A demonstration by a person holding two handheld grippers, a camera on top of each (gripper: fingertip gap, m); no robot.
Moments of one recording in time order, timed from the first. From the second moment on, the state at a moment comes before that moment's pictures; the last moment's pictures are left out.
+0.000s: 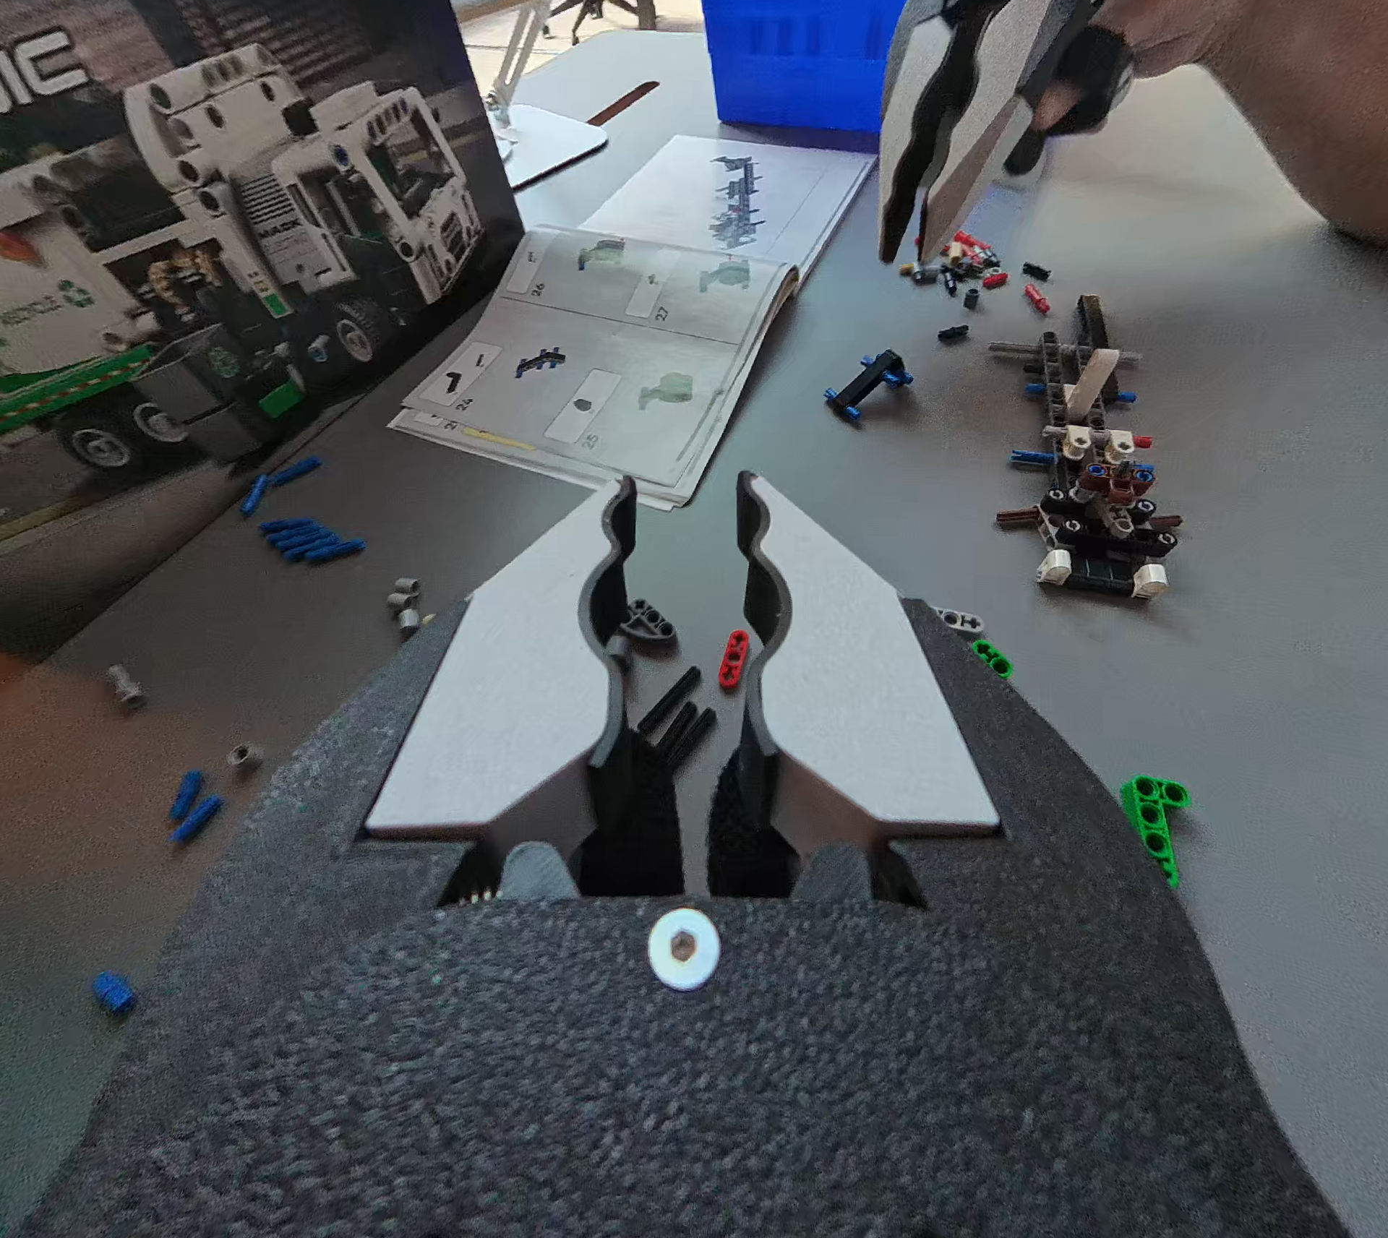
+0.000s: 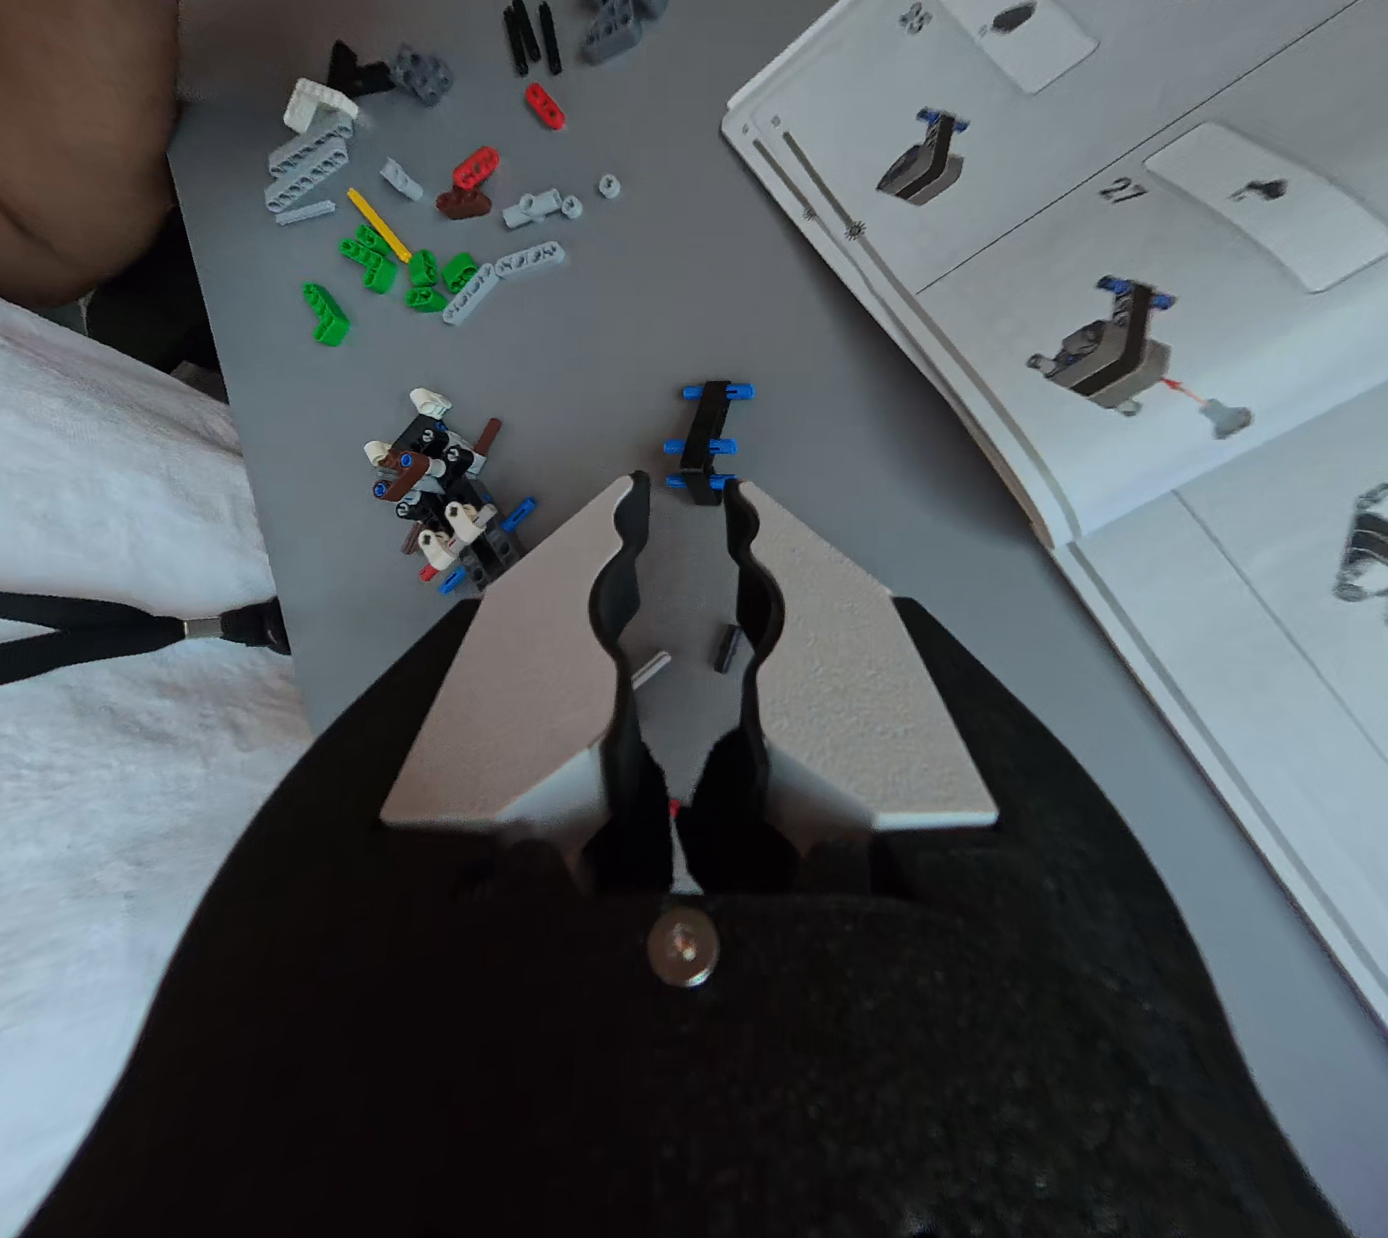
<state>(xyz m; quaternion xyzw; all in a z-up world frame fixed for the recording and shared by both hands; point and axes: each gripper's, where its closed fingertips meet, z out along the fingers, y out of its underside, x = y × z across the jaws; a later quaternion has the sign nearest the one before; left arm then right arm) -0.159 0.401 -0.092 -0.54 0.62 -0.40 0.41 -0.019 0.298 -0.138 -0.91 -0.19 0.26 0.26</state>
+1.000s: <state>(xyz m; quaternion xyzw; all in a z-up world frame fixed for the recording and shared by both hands) -0.190 0.419 -0.145 -0.66 0.63 -0.24 0.32 -0.020 0.200 -0.121 -0.82 -0.03 0.09 0.56</state>
